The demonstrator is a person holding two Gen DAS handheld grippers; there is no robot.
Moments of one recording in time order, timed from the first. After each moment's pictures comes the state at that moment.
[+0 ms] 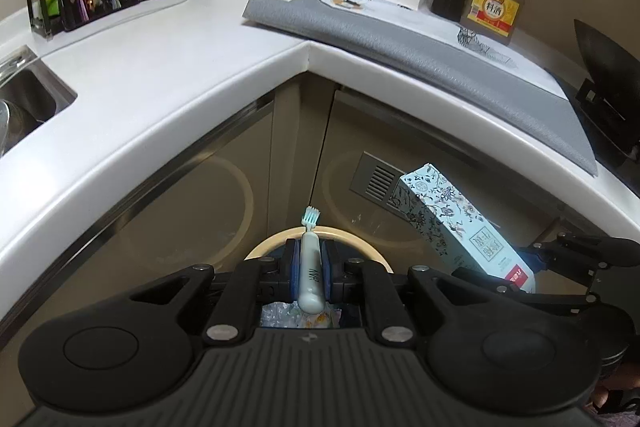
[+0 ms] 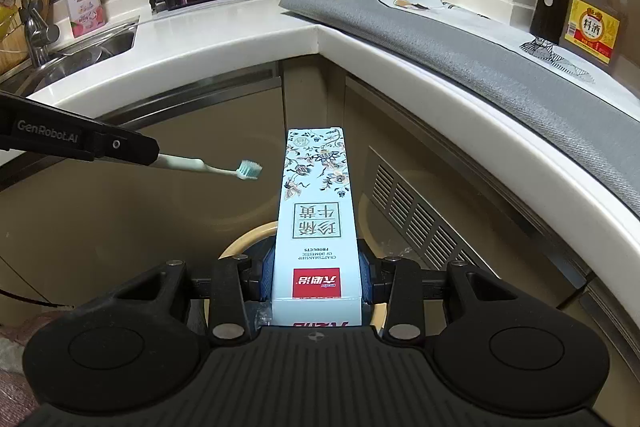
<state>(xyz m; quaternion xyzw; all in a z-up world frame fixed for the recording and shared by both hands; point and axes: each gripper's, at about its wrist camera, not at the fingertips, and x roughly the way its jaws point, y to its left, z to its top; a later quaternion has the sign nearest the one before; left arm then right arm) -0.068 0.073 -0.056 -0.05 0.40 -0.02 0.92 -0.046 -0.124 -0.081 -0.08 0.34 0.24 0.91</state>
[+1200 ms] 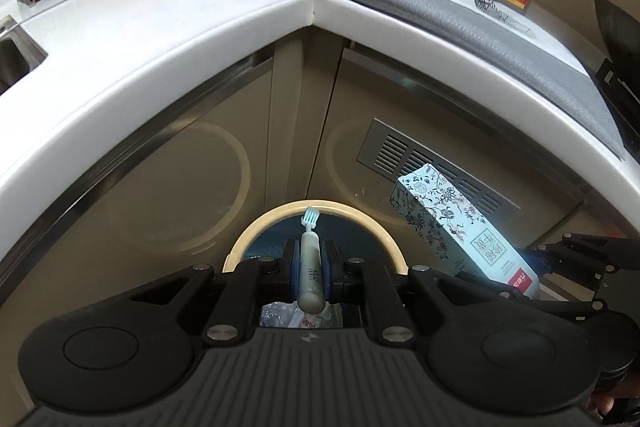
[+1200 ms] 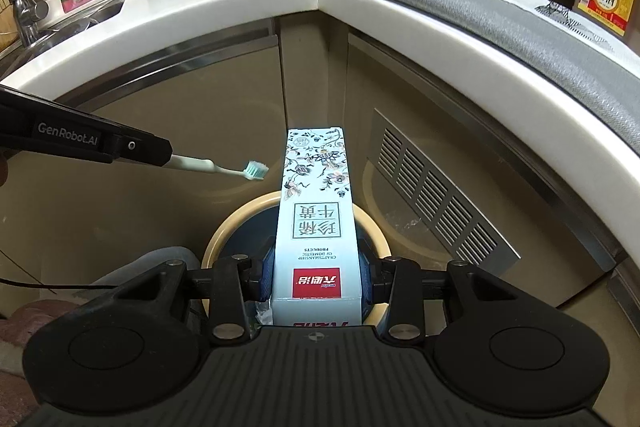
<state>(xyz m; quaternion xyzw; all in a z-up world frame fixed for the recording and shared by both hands) -0.036 0.071 -0.089 -0.05 0.44 -0.02 0.90 -0.022 -0.115 -0.107 -0.09 0.39 0.24 0.89</state>
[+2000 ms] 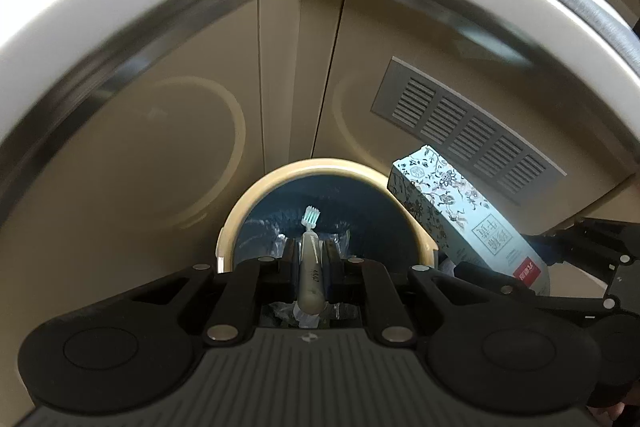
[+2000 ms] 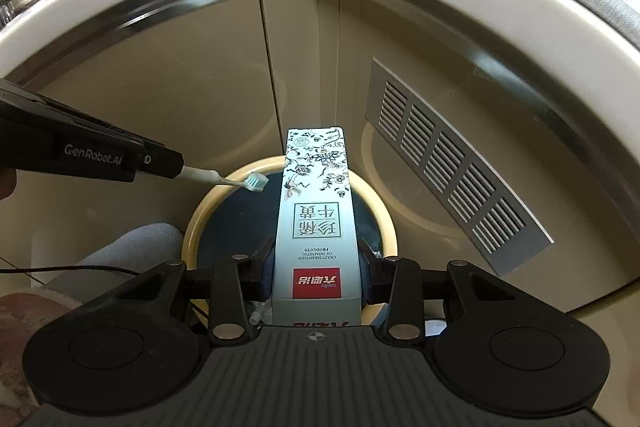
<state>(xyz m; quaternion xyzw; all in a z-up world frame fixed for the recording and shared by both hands) 0.013 0.062 -0.151 -0.03 0.51 -0.02 0.86 0.019 -0.103 -0.156 -0.09 0.44 0.23 0.86</state>
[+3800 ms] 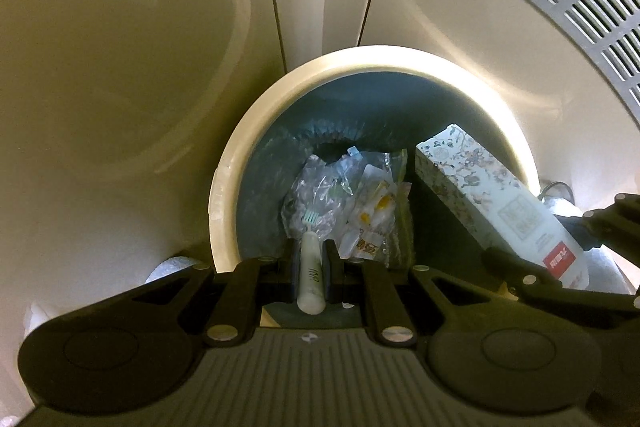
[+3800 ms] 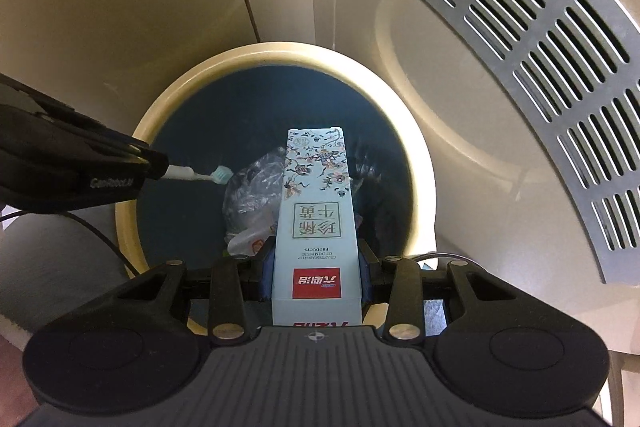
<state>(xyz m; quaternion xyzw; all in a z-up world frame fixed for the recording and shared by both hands) 0.086 0.068 -0.285 0.01 0.64 0.01 0.76 0.104 -0.052 -0.269 -0.12 0.58 0.21 0.78</state>
